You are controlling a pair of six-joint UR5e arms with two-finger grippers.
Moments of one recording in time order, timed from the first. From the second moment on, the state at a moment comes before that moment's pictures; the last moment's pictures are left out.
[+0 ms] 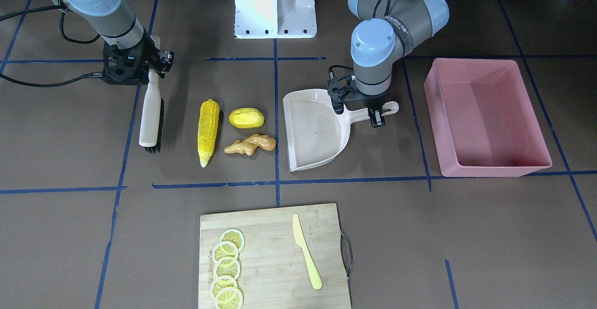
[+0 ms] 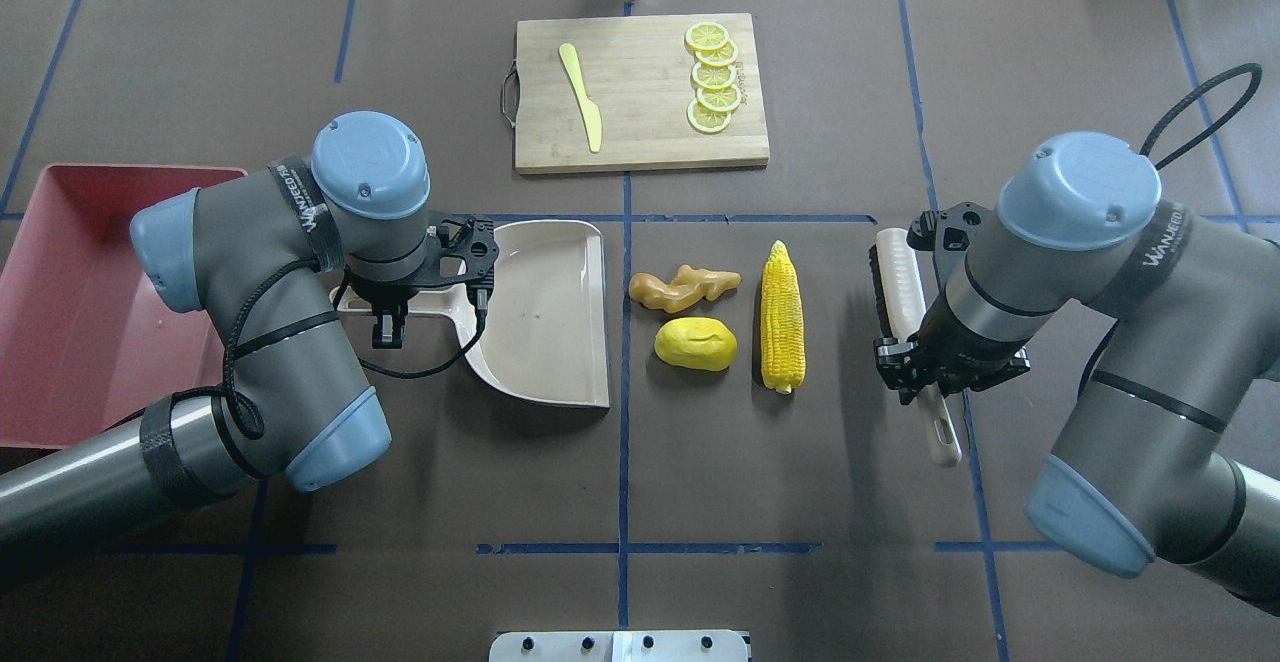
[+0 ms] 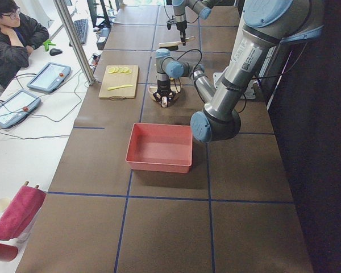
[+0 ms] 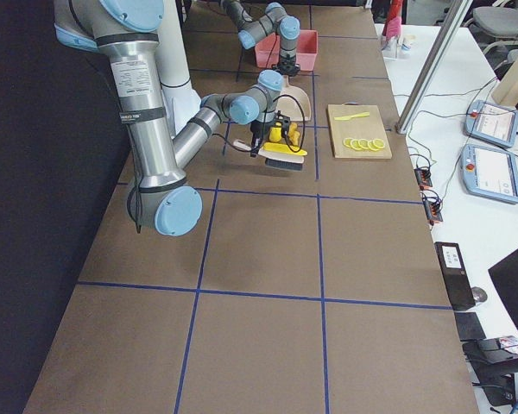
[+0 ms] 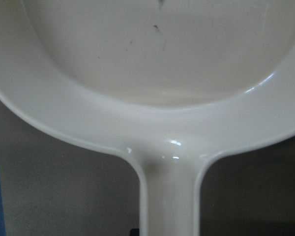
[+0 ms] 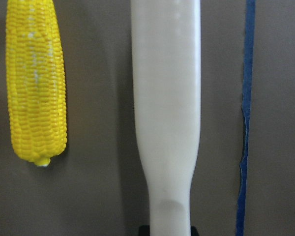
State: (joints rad) left arm -0.61 -2.16 -1.70 -1.31 -1.88 0.46; right arm 0.64 -1.30 2.05 -1.79 2.13 1.06
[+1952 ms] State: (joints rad) left arm -0.60 -2.16 -1.71 -1.31 -1.88 0.42; right arm 0.50 -0.92 1.72 -1.81 2.03 1.13
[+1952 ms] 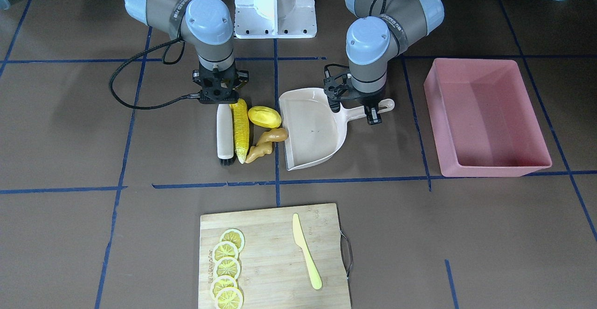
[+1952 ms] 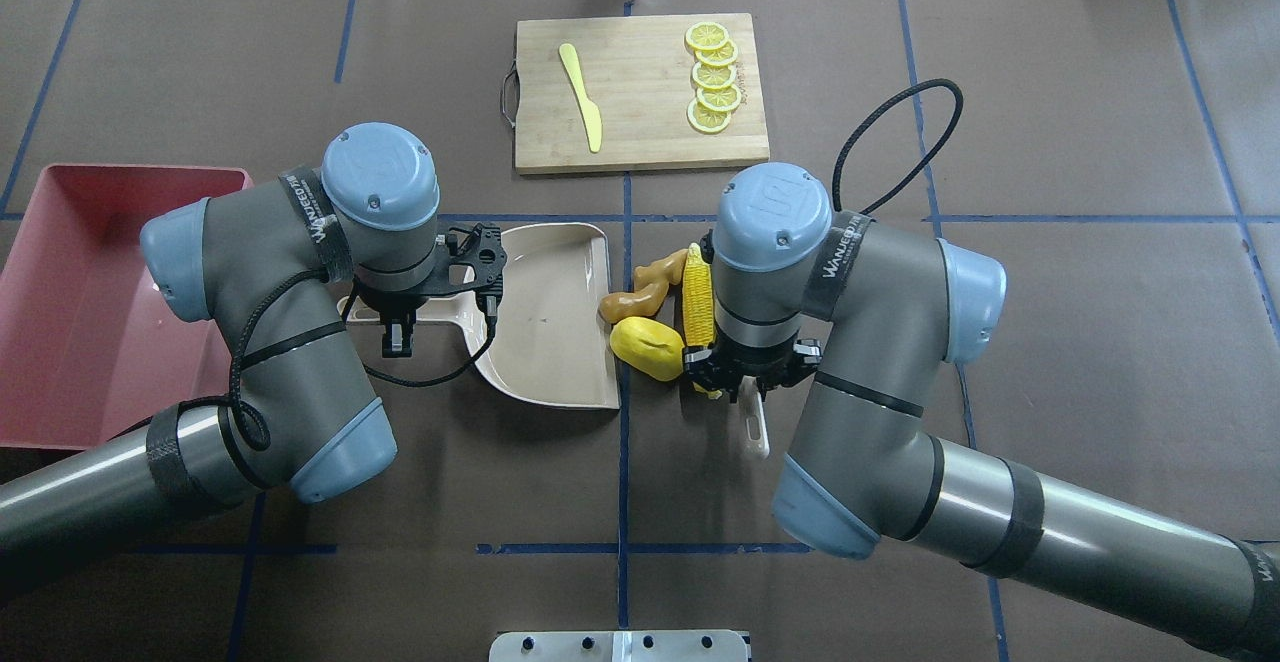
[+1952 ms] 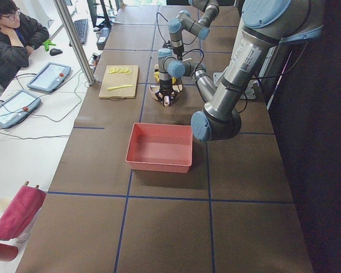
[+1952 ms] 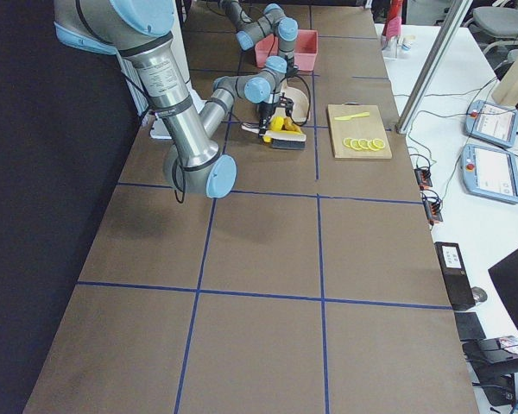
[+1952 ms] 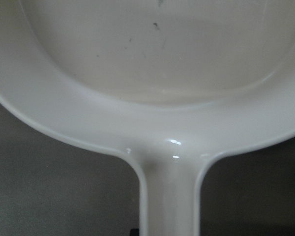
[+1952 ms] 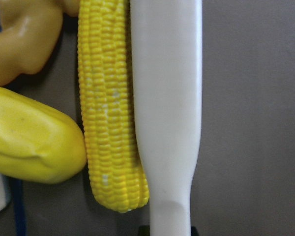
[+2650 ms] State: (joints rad) left arm -0.59 -2.17 -1.71 -1.31 -1.88 0.40; right arm 0.48 -0.80 1.58 -1.73 2.04 1.15
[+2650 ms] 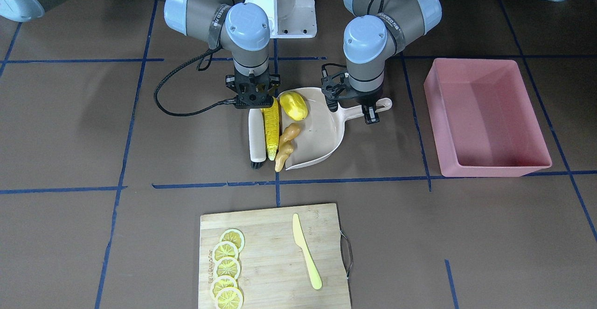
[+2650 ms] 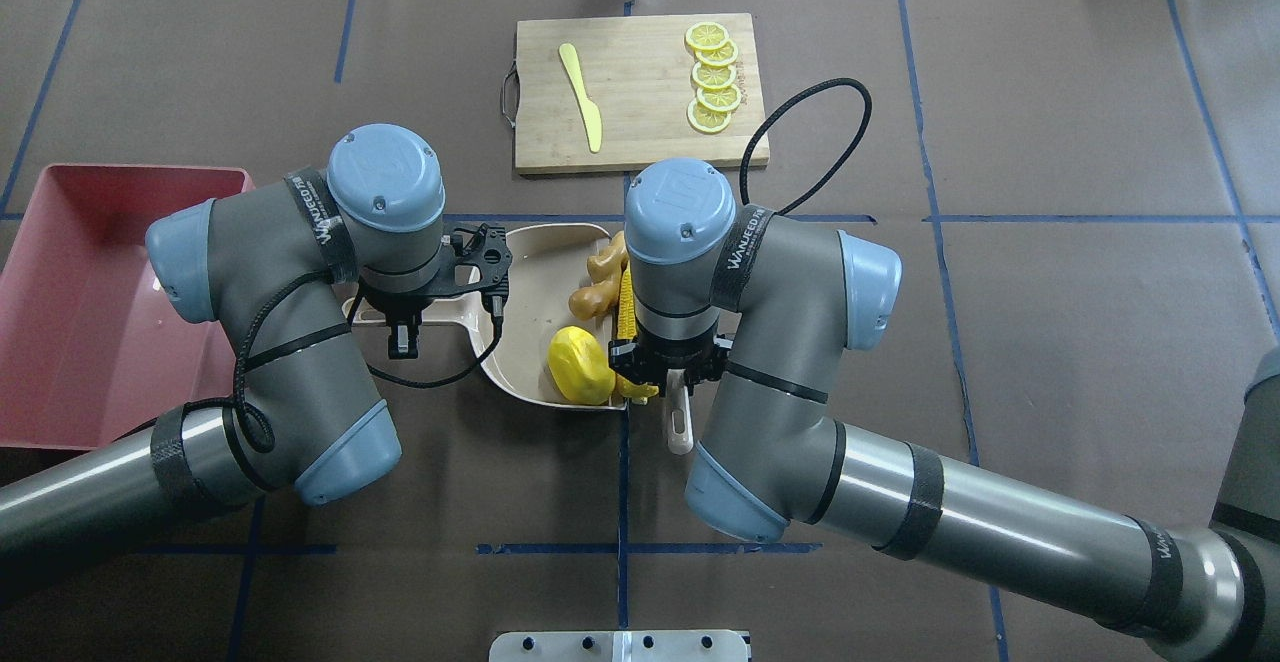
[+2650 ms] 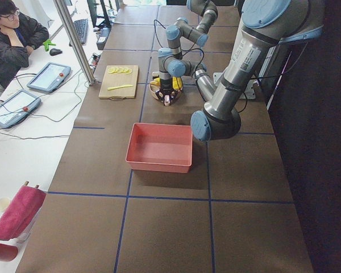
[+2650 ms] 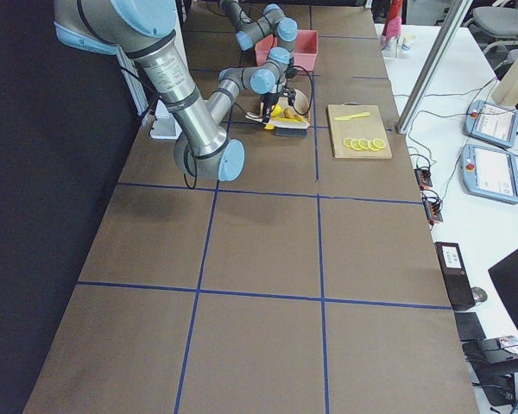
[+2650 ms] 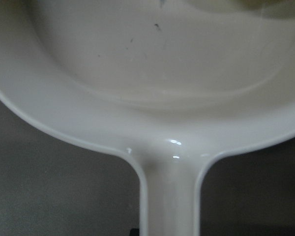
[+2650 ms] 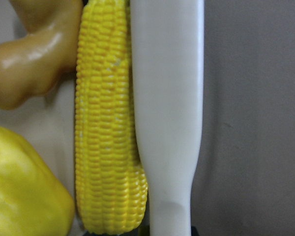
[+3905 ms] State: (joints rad) left arm -0.59 -2.18 -1.71 -1.31 -1.88 0.39; right arm 0.46 -0.68 1.50 -1.70 2.06 1.19
